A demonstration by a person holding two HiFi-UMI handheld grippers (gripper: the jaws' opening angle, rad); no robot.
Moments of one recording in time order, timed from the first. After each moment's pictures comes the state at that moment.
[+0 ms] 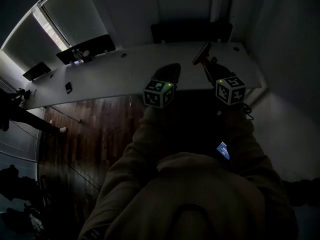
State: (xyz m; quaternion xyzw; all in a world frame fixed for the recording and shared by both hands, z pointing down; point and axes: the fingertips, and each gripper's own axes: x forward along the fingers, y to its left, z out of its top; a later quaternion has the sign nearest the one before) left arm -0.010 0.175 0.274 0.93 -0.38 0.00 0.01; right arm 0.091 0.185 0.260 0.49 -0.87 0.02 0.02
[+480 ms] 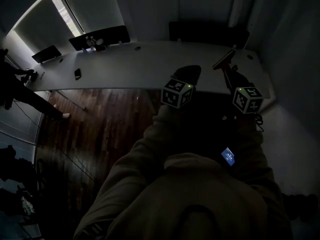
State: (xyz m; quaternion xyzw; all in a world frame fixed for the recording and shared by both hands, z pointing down) left arm -0.009 0.183 0.278 0.93 -0.36 -0.01 0.02; right arm 0.096 0.192 0.265 0.51 -0.86 0.03 0.03
